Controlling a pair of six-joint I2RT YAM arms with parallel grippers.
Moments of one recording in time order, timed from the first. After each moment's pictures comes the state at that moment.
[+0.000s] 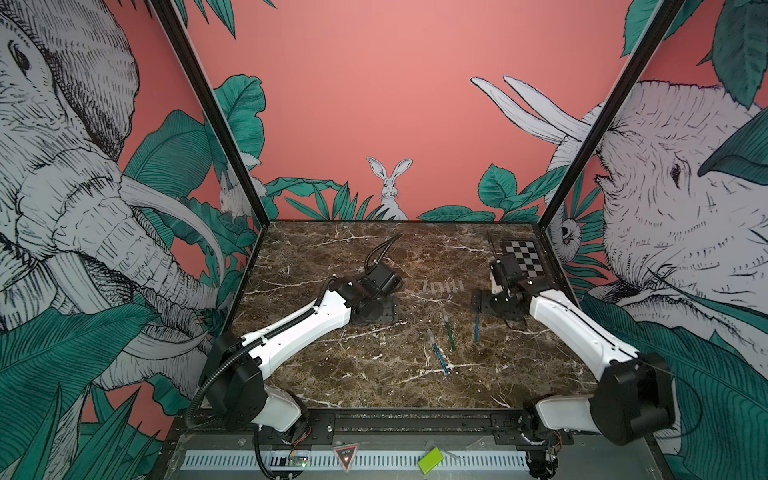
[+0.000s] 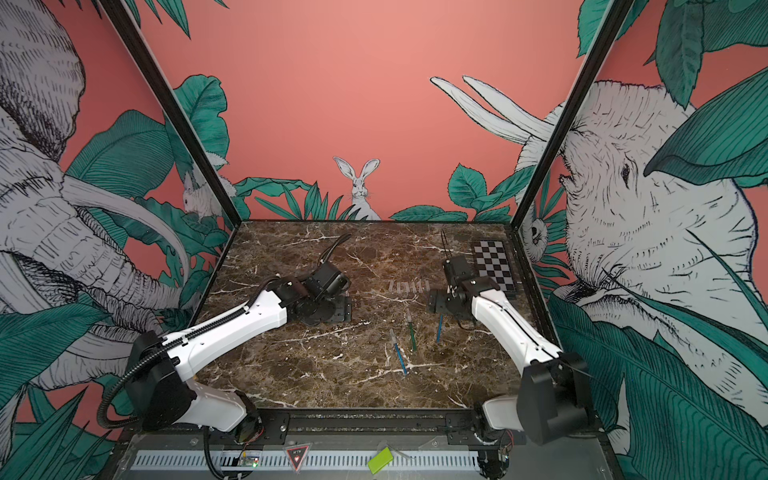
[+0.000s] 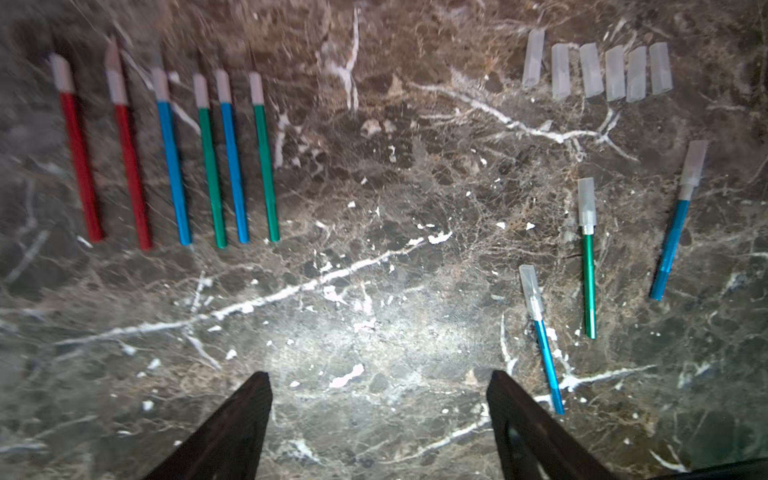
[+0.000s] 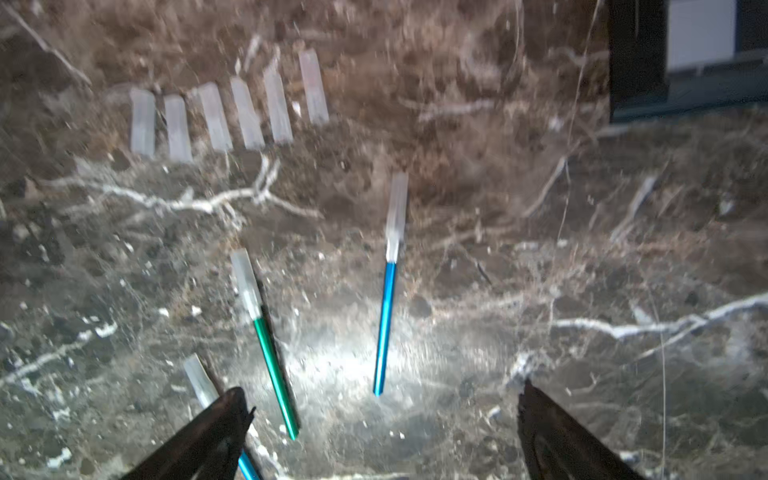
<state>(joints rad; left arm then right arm) -0.81 1.45 1.17 -0.89 -0.12 -0.80 0.33 1.28 0.92 -0.84 0.02 0.42</state>
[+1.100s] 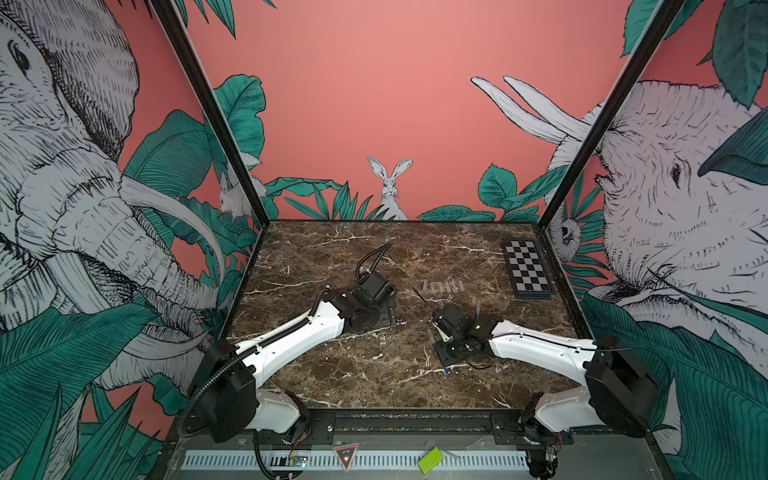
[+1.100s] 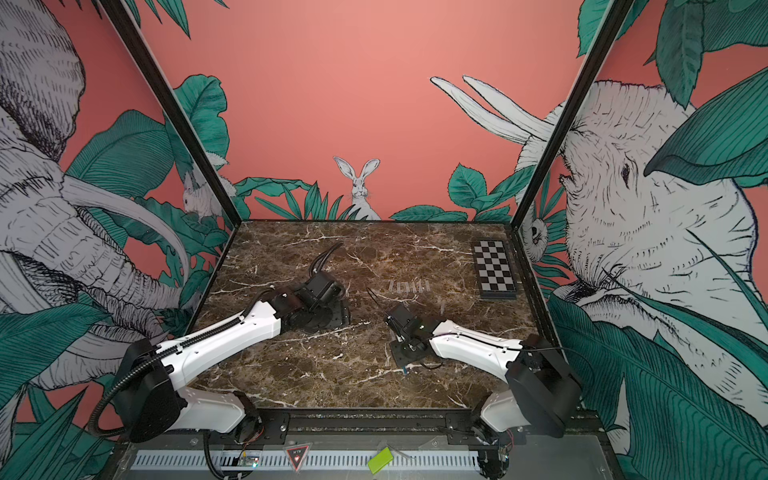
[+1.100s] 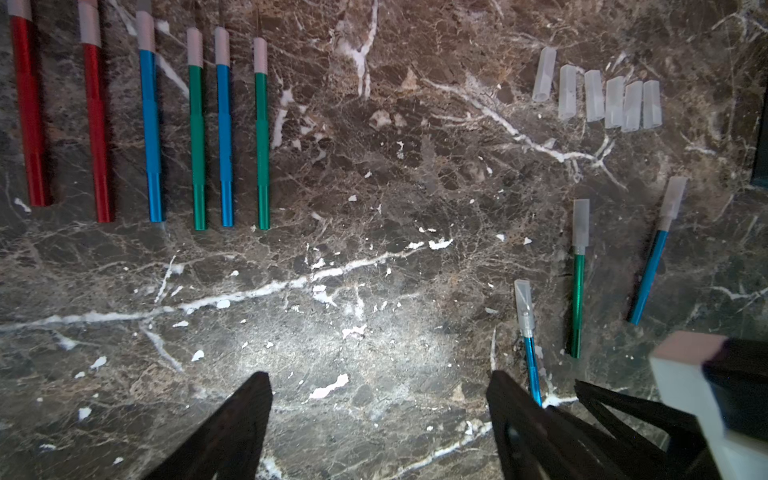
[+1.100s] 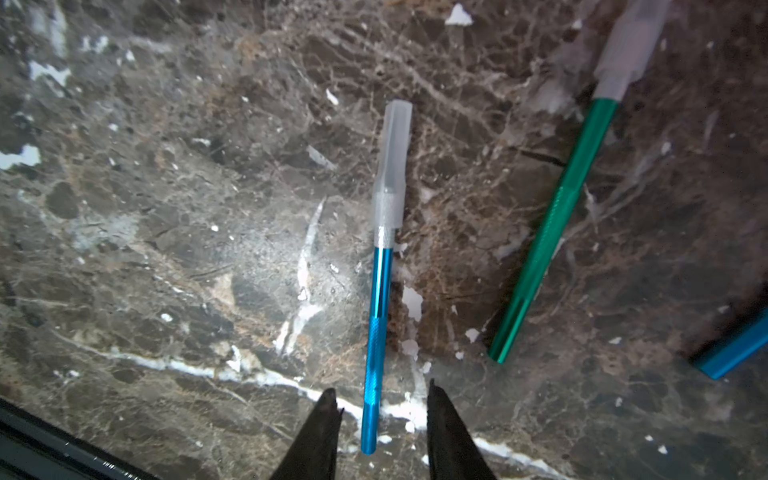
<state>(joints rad) -0.81 1.37 1.04 -0.76 -0.12 -0.87 0.87 1.43 0.78 -0.64 0.01 0.44</state>
